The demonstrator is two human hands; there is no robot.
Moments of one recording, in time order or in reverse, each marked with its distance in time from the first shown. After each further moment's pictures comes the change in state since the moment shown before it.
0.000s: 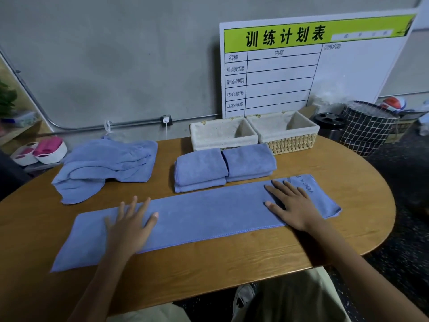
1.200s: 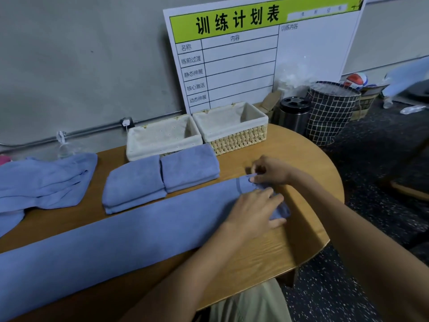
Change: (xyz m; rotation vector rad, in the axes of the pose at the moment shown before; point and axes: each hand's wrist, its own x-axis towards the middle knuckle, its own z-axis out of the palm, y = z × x) left_hand -0.047 0.415 -0.002 -0.034 0.155 1.106; right_hand 0.081 0.132 -0.067 0.296 -0.142 -0.143
